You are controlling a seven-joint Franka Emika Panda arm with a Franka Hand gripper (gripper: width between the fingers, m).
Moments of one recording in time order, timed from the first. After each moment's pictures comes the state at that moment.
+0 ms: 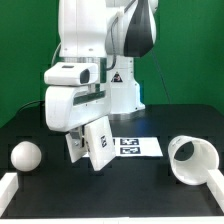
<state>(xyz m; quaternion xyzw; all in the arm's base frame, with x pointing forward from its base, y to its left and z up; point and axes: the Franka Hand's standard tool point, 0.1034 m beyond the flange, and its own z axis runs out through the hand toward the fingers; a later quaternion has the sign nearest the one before) 0.457 -0.087 0.061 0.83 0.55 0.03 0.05</state>
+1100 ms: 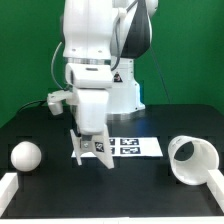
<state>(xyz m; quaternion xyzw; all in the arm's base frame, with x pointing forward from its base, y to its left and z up) 0.461 -0.083 0.060 0.57 0.82 -0.02 0.06</state>
